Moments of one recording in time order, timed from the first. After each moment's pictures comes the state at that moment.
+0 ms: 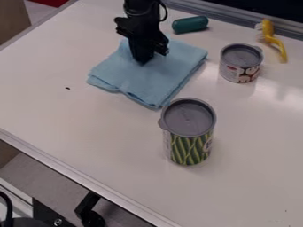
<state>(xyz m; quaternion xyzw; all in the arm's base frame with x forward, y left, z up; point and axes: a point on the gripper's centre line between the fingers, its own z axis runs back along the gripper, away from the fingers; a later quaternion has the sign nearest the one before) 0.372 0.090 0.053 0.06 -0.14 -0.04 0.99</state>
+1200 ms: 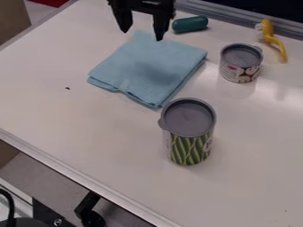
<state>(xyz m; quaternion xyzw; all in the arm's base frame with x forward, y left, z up) 0.346 0.060 0.118 0.02 -0.13 0.05 0.99</state>
